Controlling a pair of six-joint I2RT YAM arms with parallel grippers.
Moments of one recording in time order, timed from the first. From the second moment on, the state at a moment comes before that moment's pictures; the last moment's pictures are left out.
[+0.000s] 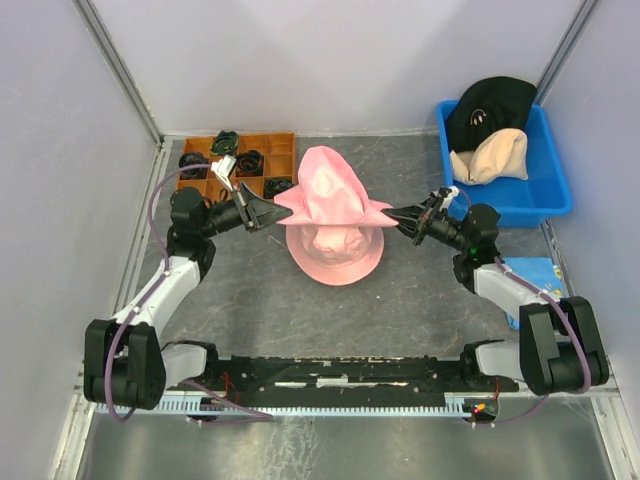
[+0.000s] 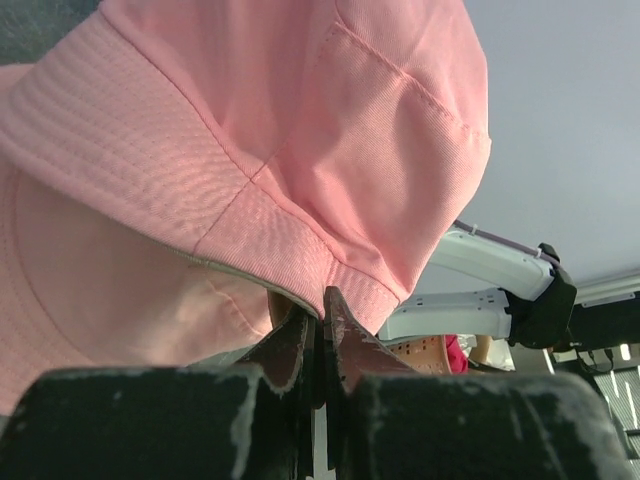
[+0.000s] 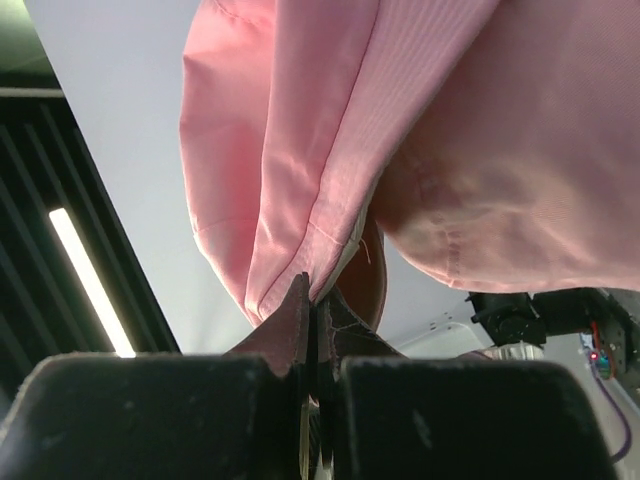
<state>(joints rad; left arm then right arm) -0.12 1.18 0.66 0.53 0.98 -1.06 0.15 1.29 0.49 0.85 -0.85 1.88</state>
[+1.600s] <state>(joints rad) -0.08 1.25 0.65 -0.04 1.00 -0.77 0.09 1.27 0.82 -0.43 -0.84 1.05</state>
